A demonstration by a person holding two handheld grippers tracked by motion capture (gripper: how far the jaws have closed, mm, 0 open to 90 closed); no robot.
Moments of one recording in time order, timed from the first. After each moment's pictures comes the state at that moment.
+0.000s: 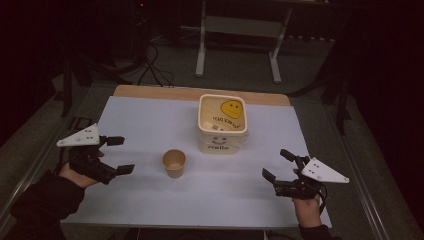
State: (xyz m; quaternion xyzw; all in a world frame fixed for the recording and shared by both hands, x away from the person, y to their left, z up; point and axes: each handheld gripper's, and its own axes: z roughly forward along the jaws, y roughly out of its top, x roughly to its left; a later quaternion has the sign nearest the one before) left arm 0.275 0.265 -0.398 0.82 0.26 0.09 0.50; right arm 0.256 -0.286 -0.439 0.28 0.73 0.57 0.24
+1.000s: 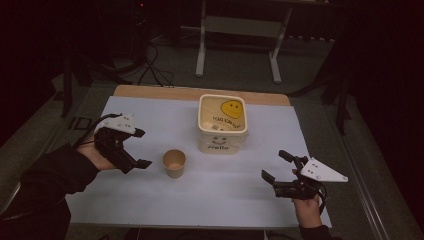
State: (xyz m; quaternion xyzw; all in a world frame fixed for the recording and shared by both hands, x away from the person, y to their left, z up) left arm 0.311 0.213 -0.367 0.91 0.19 0.06 0.37; right arm 0.257 -0.286 -0.440 0.28 0.74 0.57 0.23
